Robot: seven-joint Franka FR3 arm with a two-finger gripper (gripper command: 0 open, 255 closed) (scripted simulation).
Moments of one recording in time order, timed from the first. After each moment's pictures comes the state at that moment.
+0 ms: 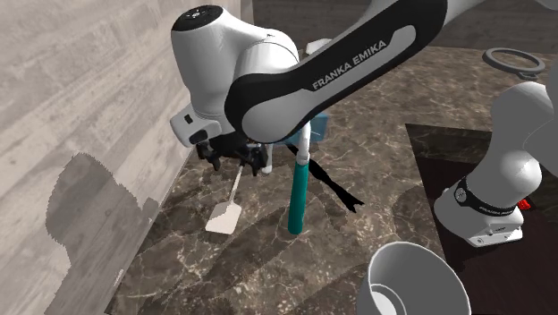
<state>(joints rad) 0.16 0.36 -0.14 -1.78 -0.02 2.12 -1.40</state>
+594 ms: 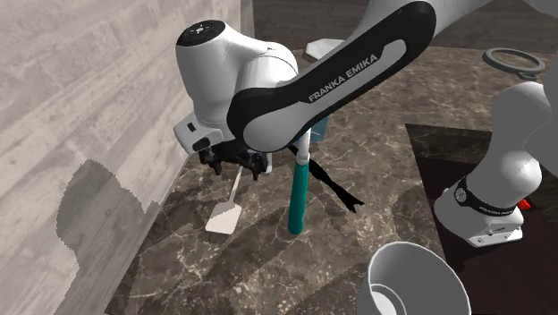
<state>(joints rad) 0.16 0.38 -0.14 -1.80 -0.02 2.16 -1.40</state>
